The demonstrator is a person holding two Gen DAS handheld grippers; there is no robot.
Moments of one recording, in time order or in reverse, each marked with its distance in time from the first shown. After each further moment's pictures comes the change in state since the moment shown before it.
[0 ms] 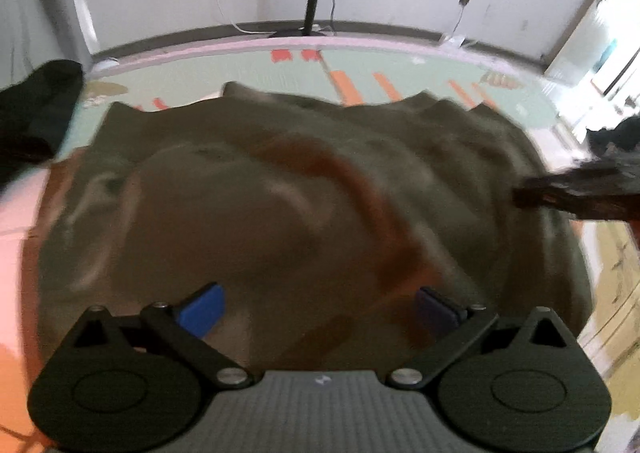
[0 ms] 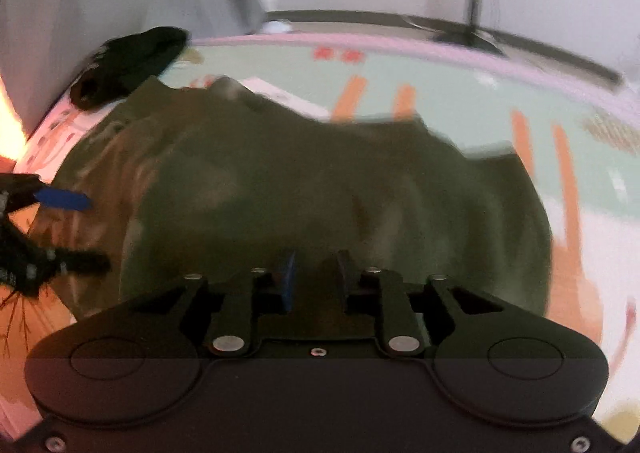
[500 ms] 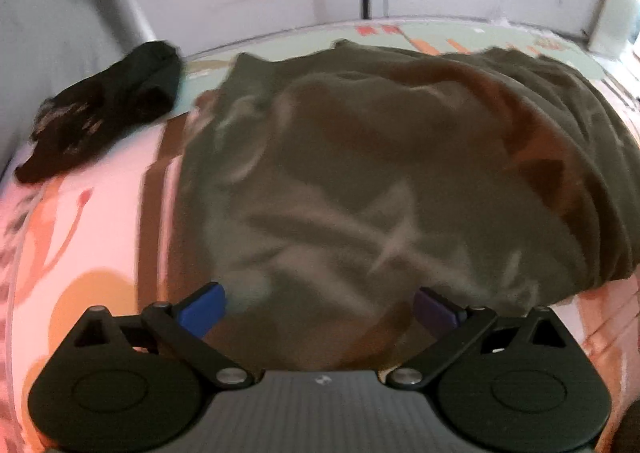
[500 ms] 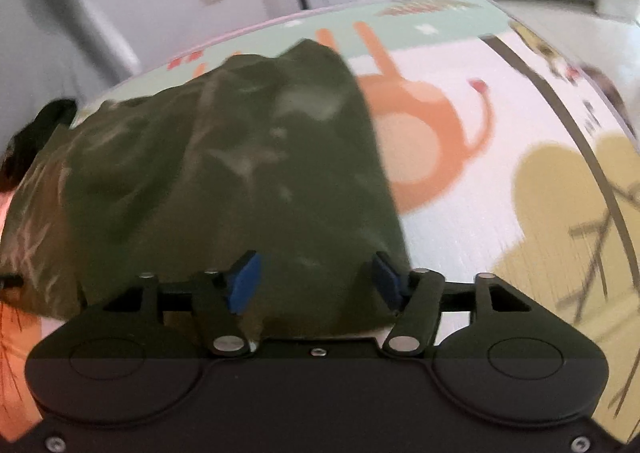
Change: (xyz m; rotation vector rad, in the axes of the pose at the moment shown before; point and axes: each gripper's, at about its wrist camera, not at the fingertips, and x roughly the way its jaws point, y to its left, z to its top) left arm -0.034 0.063 -0.095 0.024 -0.046 0.194; right arm -0.072 -0.033 -0.169 0.434 -0.128 -0.213
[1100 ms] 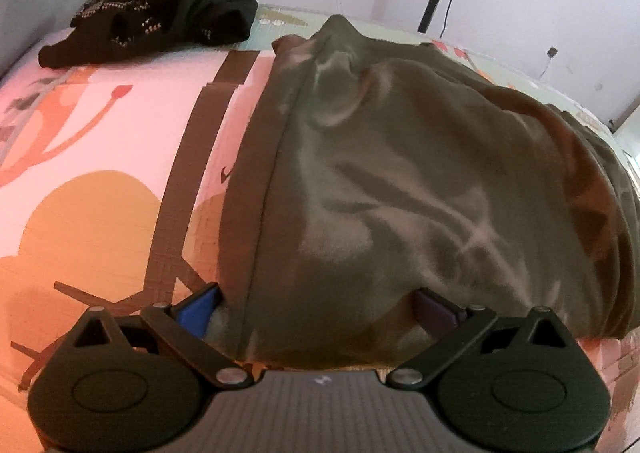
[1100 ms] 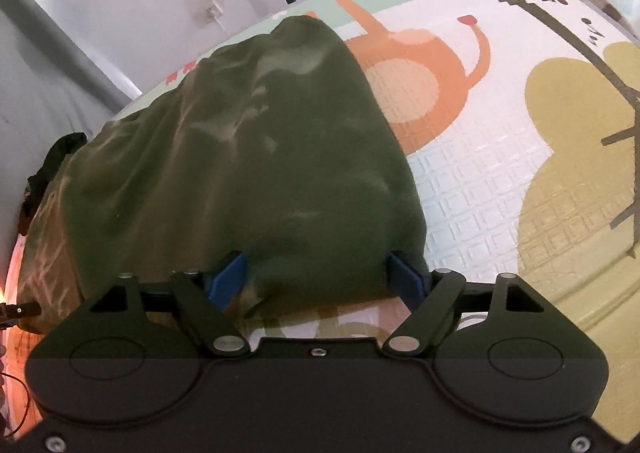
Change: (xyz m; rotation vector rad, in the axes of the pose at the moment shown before) left arm 0.023 0.054 -0.025 -0.281 0.004 -0.074; right arm 0.032 -0.020 -0.034 0.142 -0.028 0.114
